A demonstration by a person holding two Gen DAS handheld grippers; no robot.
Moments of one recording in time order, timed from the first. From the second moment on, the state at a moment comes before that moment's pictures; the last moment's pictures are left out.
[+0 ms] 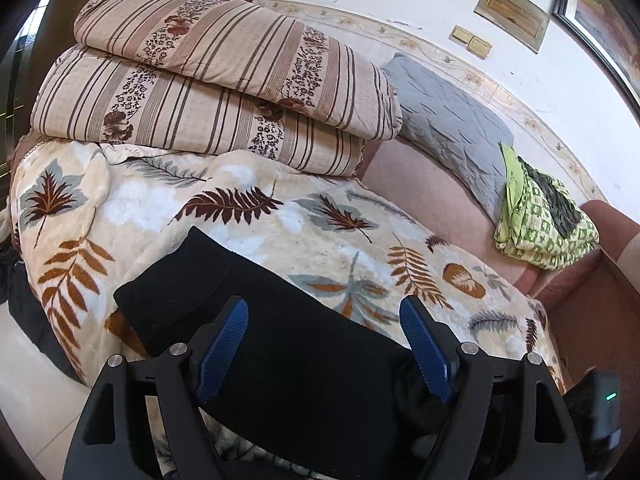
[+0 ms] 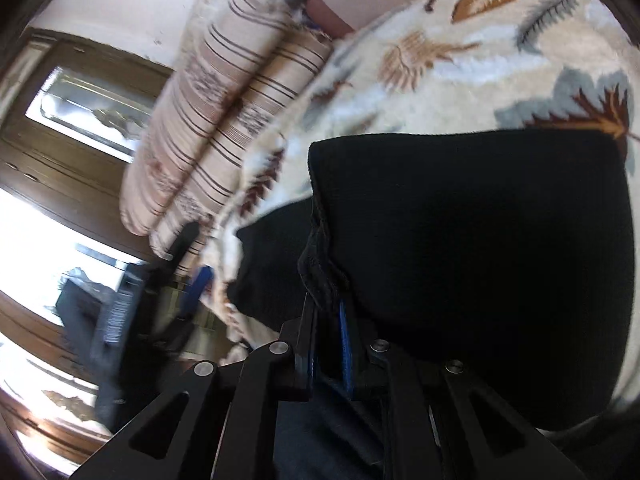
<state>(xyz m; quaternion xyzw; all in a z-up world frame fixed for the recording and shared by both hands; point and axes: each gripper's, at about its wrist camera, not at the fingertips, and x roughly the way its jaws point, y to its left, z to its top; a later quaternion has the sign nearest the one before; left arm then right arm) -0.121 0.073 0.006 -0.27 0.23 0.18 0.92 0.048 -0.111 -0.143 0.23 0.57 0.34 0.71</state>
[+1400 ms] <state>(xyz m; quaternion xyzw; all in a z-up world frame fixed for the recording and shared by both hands) -0.001 0.019 -0.066 -0.29 0.45 -0.09 0.84 0.076 -0.167 -0.152 -0.20 0.44 0.49 0.72</state>
